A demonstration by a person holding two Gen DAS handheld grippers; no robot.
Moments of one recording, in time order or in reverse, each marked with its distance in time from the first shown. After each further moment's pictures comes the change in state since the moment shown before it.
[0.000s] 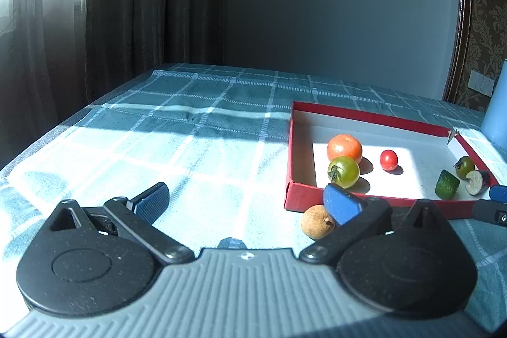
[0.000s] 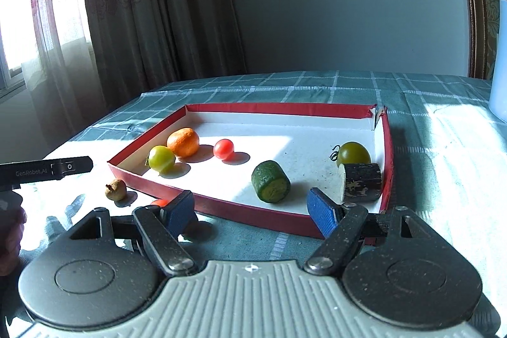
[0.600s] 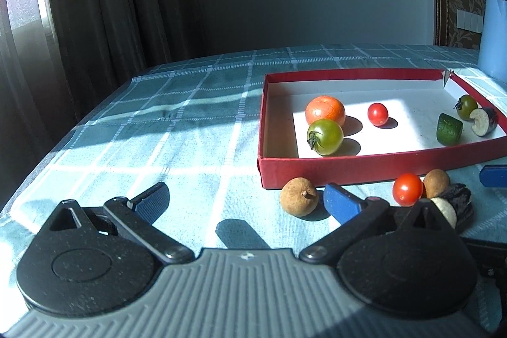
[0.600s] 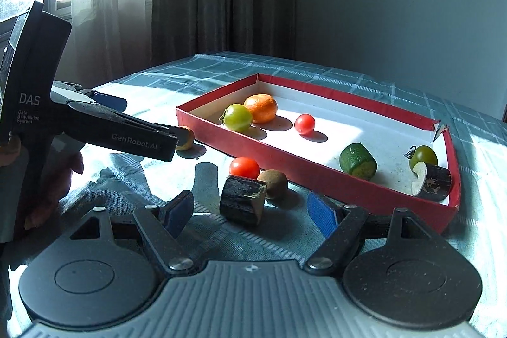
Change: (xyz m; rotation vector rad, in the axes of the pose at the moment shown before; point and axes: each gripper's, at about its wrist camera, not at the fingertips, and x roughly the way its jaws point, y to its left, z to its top) left arm 0.016 -0.036 -0.010 0.193 0.061 0.033; right arm 0.002 0.070 -0.021 -0.201 0.070 0.069
